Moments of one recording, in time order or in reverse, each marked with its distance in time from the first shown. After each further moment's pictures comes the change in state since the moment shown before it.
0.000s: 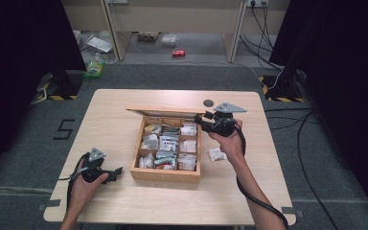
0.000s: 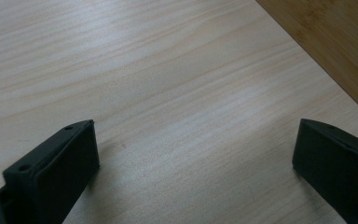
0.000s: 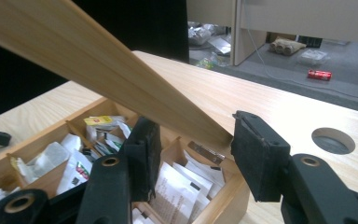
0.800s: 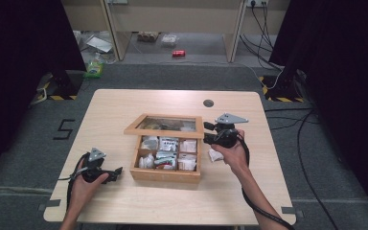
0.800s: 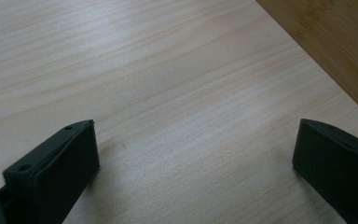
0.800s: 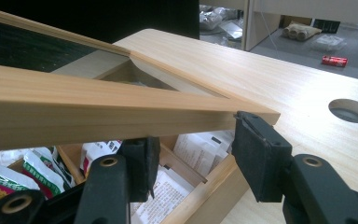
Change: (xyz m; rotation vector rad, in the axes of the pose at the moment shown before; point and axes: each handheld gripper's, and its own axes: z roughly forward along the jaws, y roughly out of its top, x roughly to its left) left arm 0.000 0.000 0.000 0.000 0.001 0.001; right arm 0.011 -0.025 -0.017 0.054 0.037 -0.015
